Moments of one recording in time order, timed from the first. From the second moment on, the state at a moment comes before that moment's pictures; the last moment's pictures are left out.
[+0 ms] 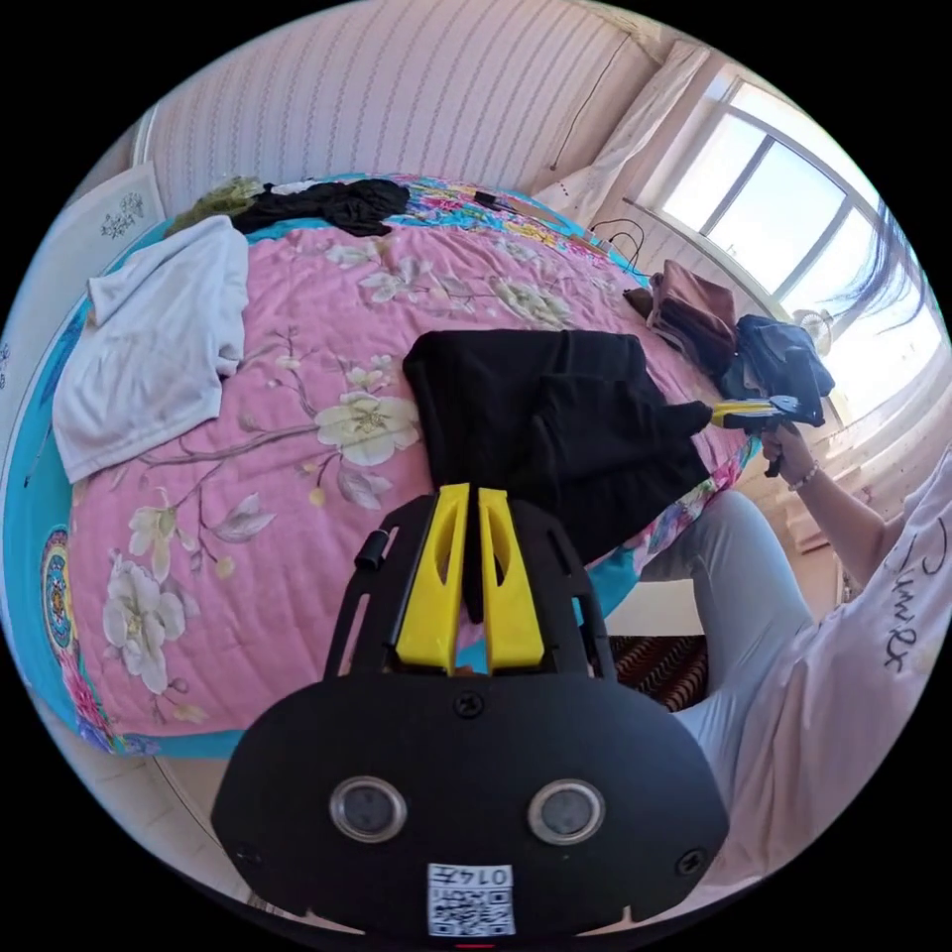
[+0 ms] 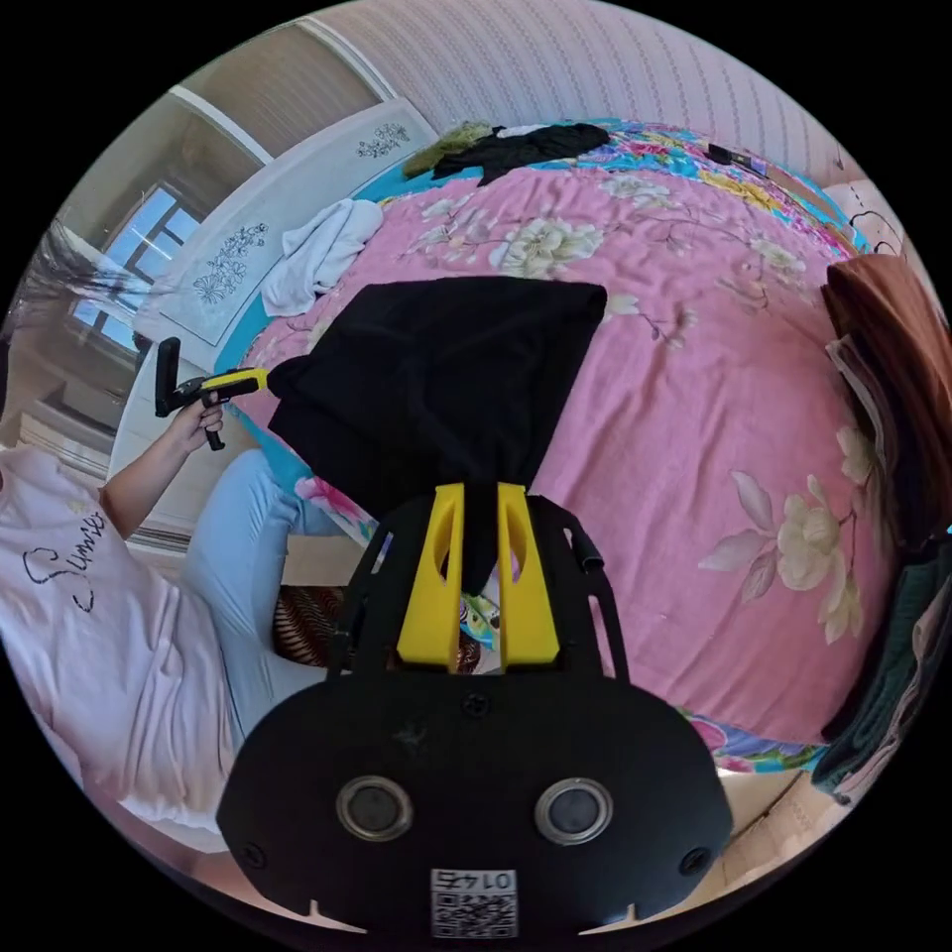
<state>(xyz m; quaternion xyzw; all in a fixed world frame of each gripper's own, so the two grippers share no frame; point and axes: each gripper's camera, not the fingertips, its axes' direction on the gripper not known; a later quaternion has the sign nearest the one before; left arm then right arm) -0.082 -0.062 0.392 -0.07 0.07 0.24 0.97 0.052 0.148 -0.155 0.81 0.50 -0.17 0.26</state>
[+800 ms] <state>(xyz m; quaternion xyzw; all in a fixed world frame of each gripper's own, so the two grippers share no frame) -0.007 0.005 0.369 -0.12 0.12 0.32 0.93 -0.024 0.041 -0.131 0.69 0.59 -0.27 0.33</state>
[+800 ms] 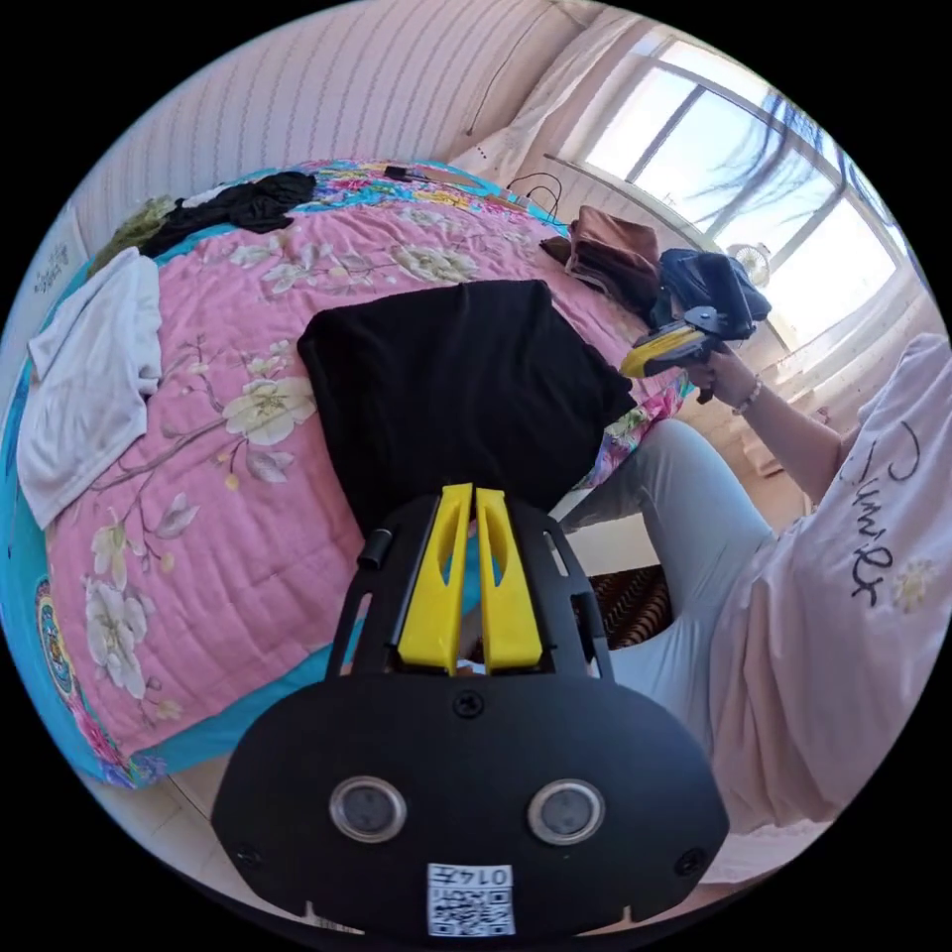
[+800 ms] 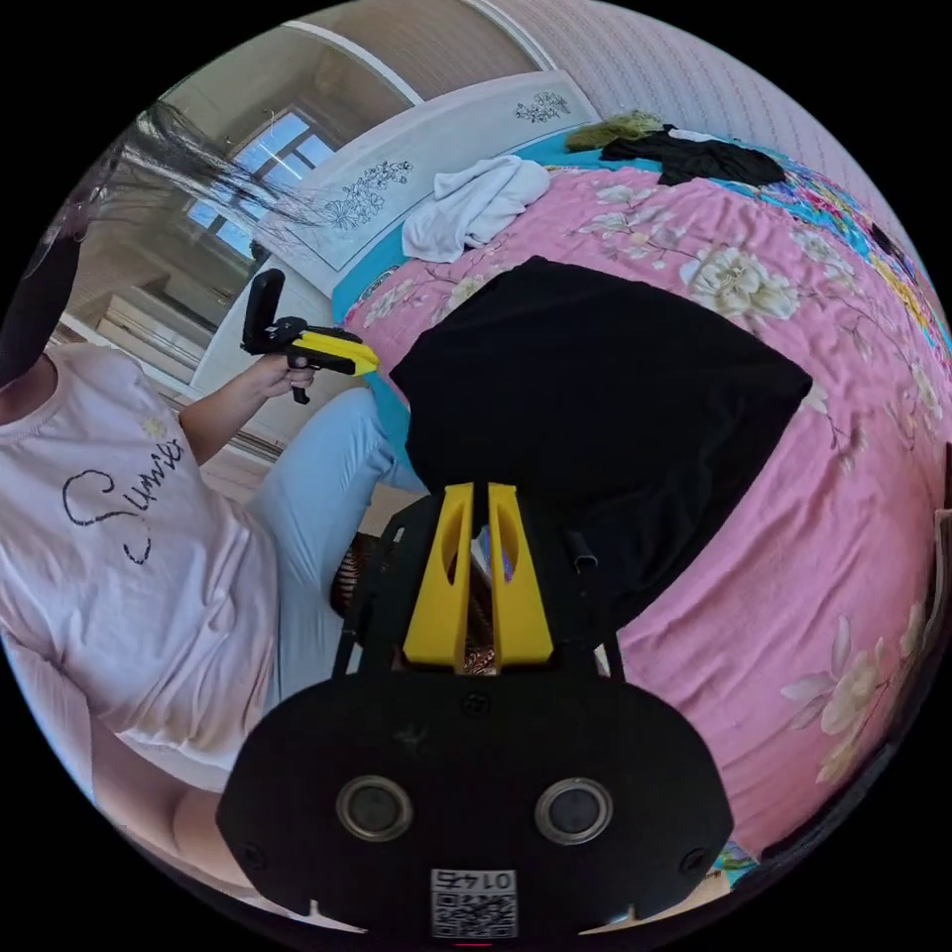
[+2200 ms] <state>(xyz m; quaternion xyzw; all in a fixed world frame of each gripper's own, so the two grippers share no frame) 0.232 0.012 0.457 -0.12 0.11 0.40 0.90 0.195 -0.051 -0.049 0.89 0.43 -0.10 0.14</state>
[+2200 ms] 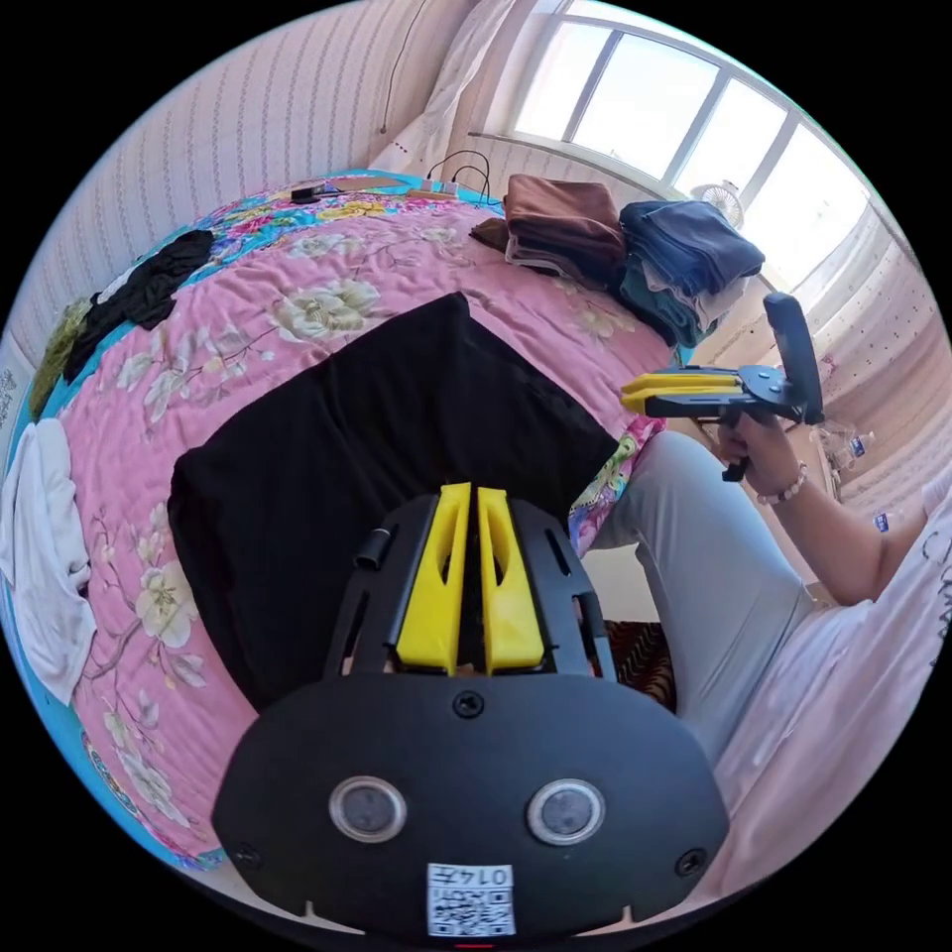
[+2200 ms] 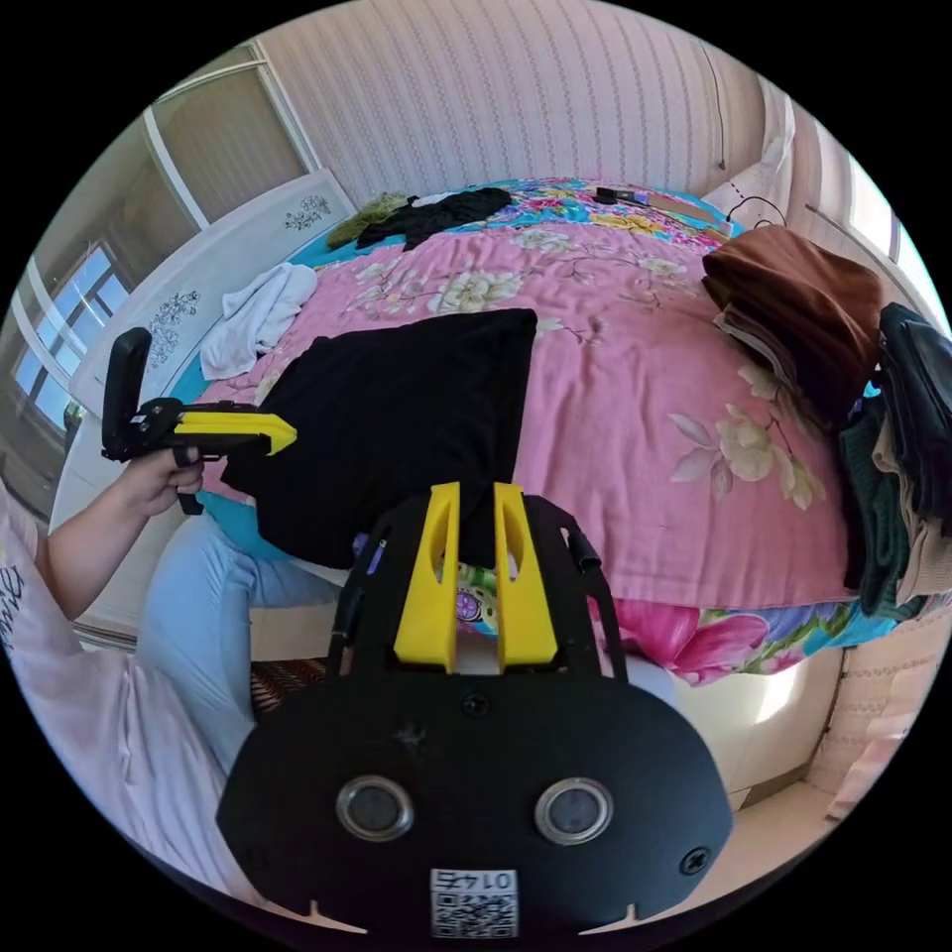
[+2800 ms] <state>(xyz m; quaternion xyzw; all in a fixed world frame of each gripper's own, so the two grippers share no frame) 0.410 -0.018 0.464 -0.09 0.07 0.44 0.89 0.347 -0.053 -0.015 0.91 0.38 -0.12 0.12</state>
